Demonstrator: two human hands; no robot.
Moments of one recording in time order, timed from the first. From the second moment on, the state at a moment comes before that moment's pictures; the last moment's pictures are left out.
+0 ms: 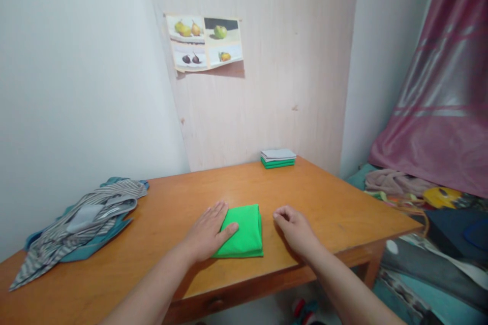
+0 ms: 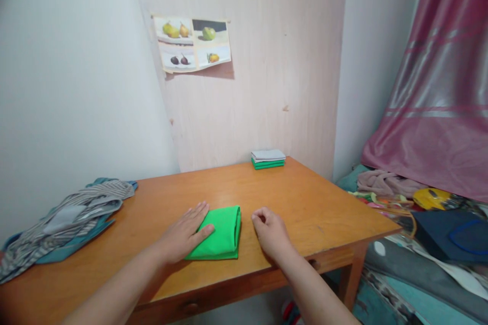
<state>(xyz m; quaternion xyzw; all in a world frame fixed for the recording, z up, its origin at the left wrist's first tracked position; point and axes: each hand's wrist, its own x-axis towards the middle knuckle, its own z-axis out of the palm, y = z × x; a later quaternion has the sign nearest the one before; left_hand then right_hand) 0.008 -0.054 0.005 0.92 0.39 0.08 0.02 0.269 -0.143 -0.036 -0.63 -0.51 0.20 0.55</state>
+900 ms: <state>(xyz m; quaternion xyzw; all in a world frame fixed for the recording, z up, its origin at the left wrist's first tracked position) 0.006 -0.065 0.008 0.93 0.37 0.08 0.00 0.259 -0.093 -0.010 -0.57 -0.51 0.49 0.43</state>
